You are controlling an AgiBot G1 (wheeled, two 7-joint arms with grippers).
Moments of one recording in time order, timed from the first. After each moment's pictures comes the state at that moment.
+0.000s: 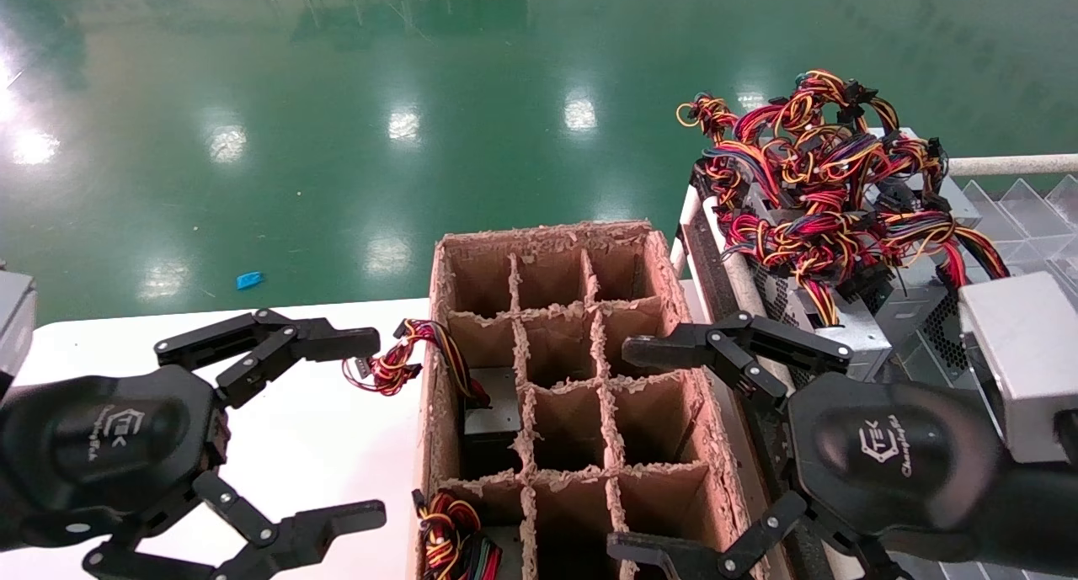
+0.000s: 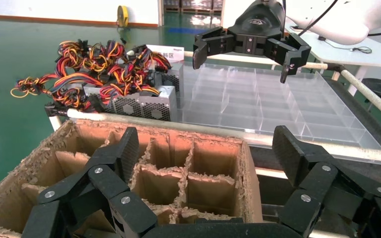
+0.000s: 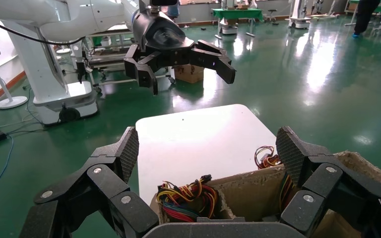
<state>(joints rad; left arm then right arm) -1.11 0.56 0.42 -1.24 0.63 1.43 -0.11 1.08 -0.61 -0.29 1.28 -0.74 -1.49 0.18</state>
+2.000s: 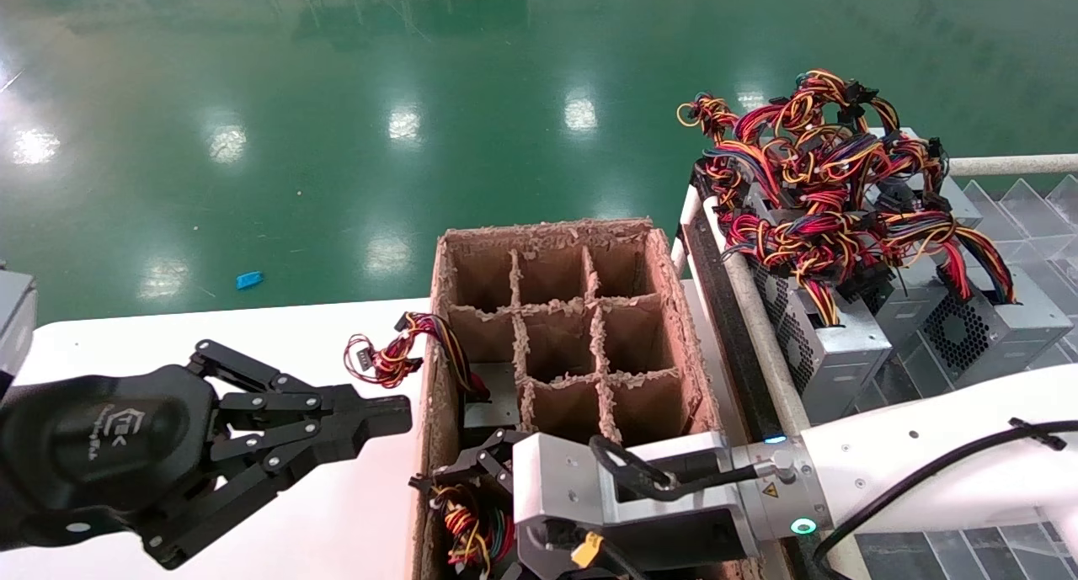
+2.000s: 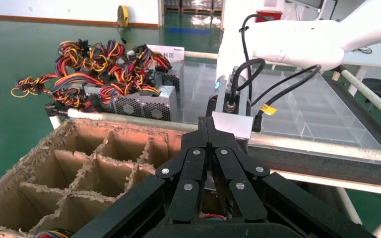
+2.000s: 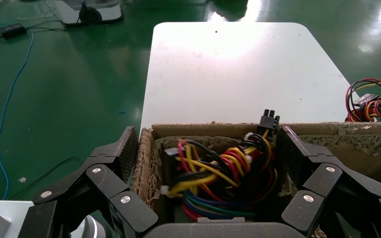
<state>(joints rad) -1.11 0.56 0.42 -1.24 0.63 1.43 -0.11 1.24 -1.01 -0.59 1.17 -1.25 -1.39 0.10</state>
